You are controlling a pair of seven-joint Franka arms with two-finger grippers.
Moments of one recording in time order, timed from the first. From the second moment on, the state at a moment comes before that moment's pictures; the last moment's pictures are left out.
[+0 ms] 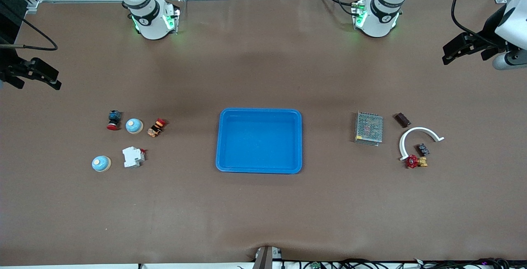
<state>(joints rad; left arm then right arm) 0.03 -0.06 -0.14 -1.54 0.02 1.41 -0.19 -0.04 -0.07 -0.01 -1.68 -0.03 1.67 -0.01</state>
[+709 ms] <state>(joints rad) 0.03 0.01 -0.15 -1.64 0.02 1.54 -0.19 -0.04 -0.07 0.00 -1.68 -0.03 1.67 -0.01</state>
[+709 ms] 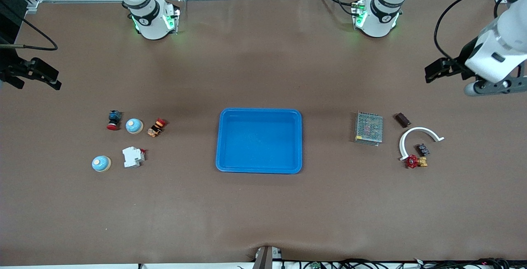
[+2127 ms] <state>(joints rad) 0.21 0.21 -0.15 -2.02 0.02 2.13 -0.38 -0.09 0.26 -0.01 -1.67 -0.03 1.91 -0.82</state>
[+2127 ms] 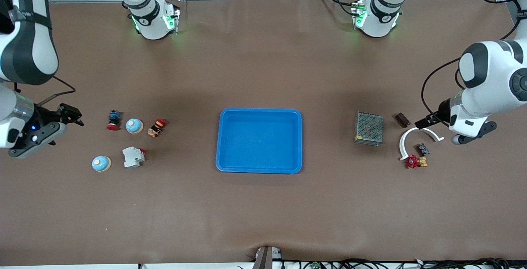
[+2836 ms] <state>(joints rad) 0.25 0.40 -0.15 -2.02 0.03 2.39 -0.37 -0.11 0.47 -0.02 -1.67 -0.03 2.06 -1.06</state>
